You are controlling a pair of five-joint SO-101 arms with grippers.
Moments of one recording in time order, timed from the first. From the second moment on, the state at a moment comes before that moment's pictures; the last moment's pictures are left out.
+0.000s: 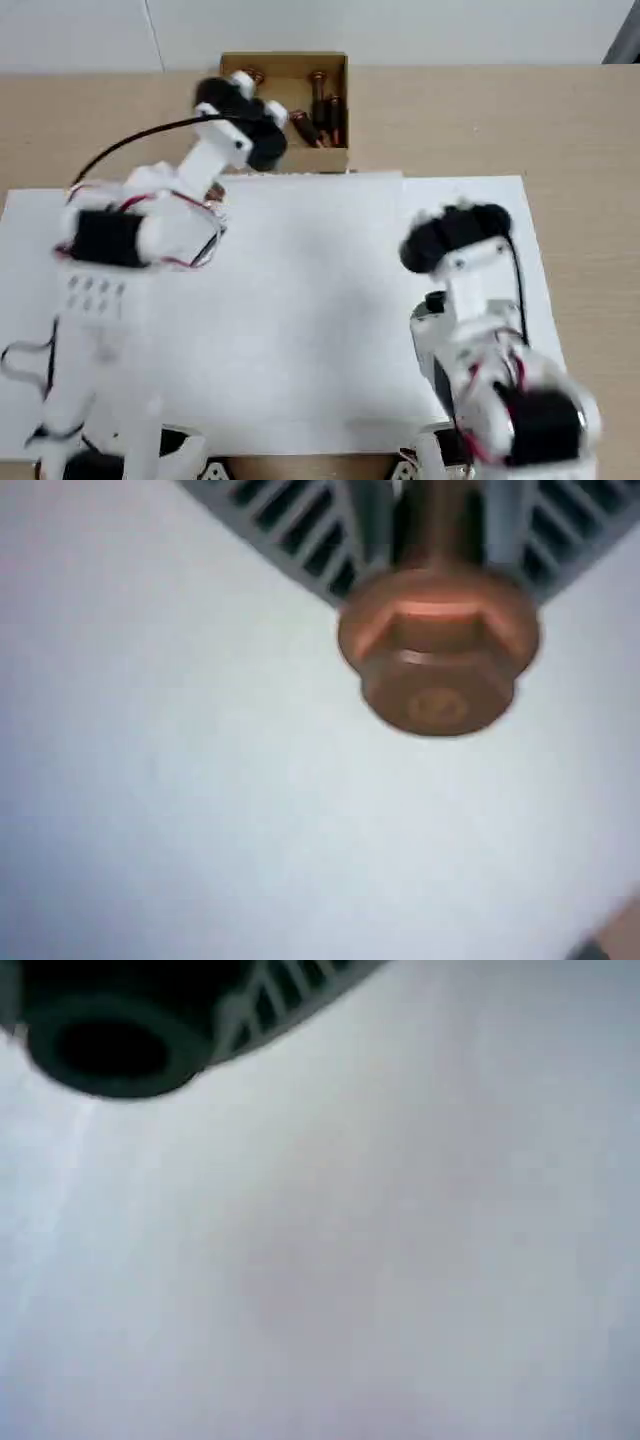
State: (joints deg) left arm 5.2 -27.3 2.2 92.4 -25.2; right arm -10.2 -72.0 33.8 94.2 5.4
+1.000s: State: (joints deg) left arm 5.2 -93.4 66.9 52.4 10.2; right arm -11.9 -103.0 69.8 65.7 -4.9
